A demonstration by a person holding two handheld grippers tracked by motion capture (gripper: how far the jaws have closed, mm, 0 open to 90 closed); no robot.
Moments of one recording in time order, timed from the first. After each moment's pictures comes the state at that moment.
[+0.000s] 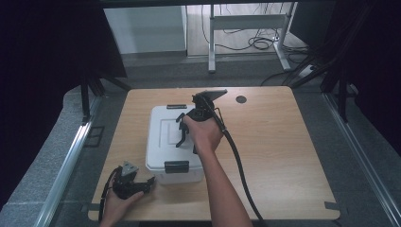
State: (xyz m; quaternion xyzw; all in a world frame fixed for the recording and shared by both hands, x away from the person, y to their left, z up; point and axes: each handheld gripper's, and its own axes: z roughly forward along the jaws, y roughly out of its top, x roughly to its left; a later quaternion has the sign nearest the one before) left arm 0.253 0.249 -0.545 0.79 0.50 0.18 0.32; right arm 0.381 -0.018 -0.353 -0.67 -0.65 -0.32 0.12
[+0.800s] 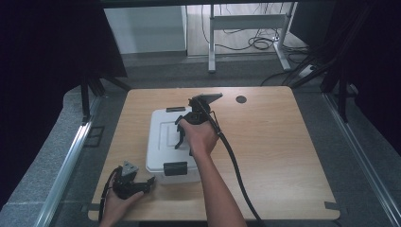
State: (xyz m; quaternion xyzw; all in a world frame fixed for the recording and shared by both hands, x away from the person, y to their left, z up) left arm 0.254 0.249 -0.545 0.79 0.50 0.18 0.32; right arm 0.383 -0.007 -0.369 -0.67 -0.66 -0.32 0.10
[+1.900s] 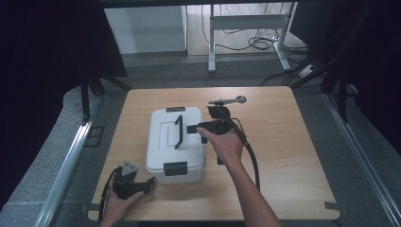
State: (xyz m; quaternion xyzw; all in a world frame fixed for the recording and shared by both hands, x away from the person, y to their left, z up) left arm 0.253 0.249 -0.545 0.79 0.50 0.18 0.32; right arm 0.355 -0.070 -0.366 -0.55 -0.72 -0.42 0.06
